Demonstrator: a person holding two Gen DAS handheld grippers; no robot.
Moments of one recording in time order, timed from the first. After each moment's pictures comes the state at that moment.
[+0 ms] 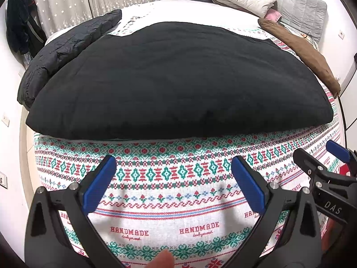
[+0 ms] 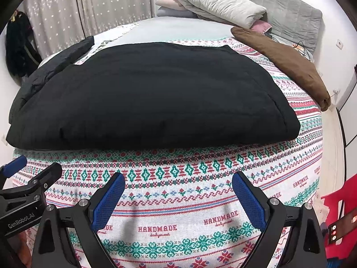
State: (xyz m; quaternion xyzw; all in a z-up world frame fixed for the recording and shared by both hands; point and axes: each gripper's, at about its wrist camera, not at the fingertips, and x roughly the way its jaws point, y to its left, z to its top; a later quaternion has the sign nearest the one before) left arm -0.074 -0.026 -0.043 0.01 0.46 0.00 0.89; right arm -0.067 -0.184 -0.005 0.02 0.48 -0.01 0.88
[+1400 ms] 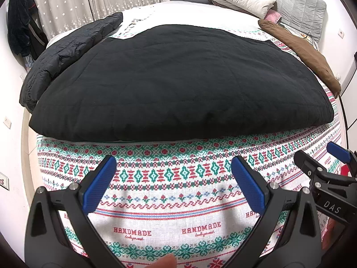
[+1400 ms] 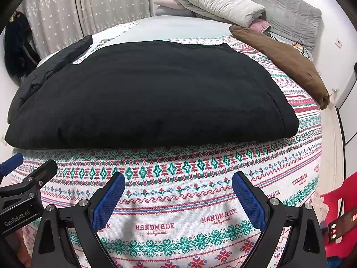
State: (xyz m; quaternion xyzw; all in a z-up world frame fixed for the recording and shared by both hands) left arm -0.075 -0.028 -0.038 0.02 0.46 0.01 0.89; right arm -0.067 -0.190 -0.007 0.02 0.48 -0.01 0.88
